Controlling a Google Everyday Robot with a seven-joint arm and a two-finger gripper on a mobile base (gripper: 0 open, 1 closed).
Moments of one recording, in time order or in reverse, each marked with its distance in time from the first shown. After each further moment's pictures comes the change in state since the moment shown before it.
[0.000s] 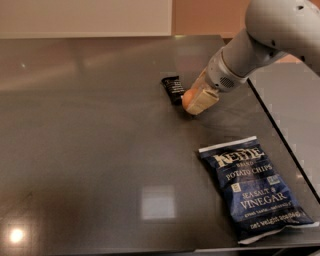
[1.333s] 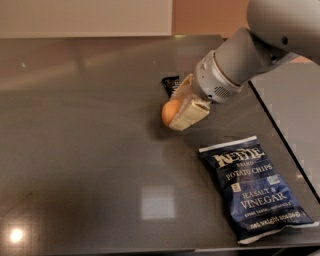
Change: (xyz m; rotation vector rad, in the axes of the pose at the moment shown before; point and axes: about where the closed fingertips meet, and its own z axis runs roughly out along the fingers) arm -0.057 0.093 -0.028 -0.137 -0.124 -0.138
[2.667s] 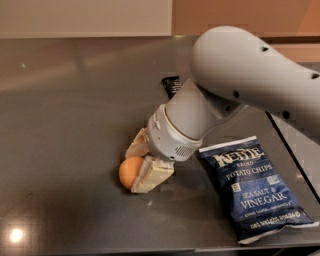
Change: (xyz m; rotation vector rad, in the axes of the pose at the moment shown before) arm -0.053 0.141 0.061 -0.256 -0.036 -0.189
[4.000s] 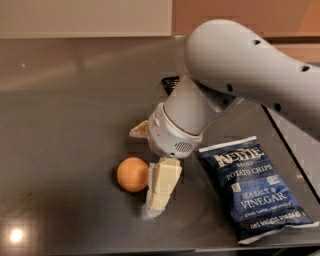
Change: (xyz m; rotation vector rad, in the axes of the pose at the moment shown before) arm 0.006 0.000 -0.003 -0.043 0.046 0.025
